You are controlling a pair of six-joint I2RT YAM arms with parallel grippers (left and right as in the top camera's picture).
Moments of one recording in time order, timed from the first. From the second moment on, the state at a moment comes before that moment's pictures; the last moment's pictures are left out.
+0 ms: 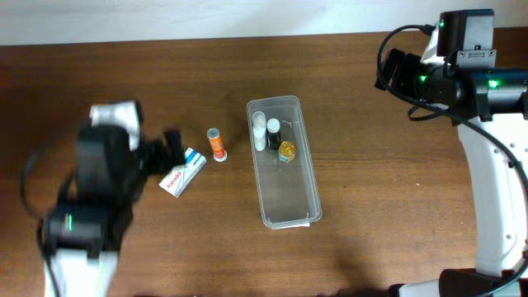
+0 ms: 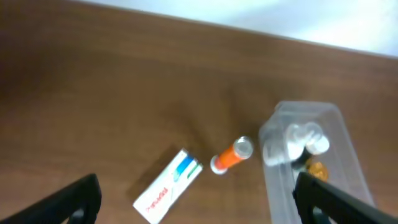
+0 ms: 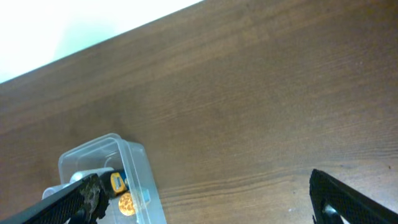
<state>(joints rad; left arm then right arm) -0.12 1.13 1.28 -0.85 -0.03 -0.25 0.00 1.59 1.82 -1.11 -0.04 0.33</state>
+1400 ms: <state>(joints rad) -0.30 1.78 1.49 -0.92 -0.01 -0.15 0.00 1.59 1.82 -1.11 -0.05 0.33</state>
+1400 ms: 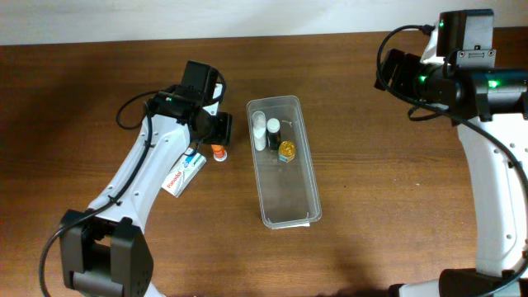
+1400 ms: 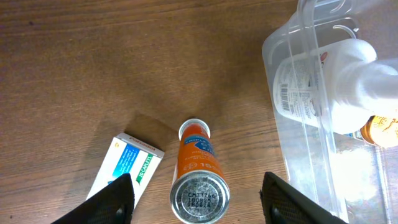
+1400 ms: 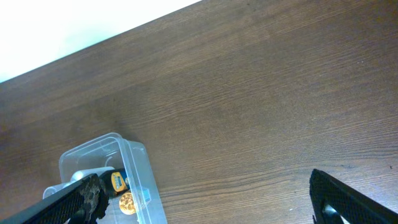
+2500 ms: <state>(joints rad) -0.30 1.89 1.53 -0.92 -0.02 -0.16 0.00 1.59 1.82 -1.11 -0.05 0.33</state>
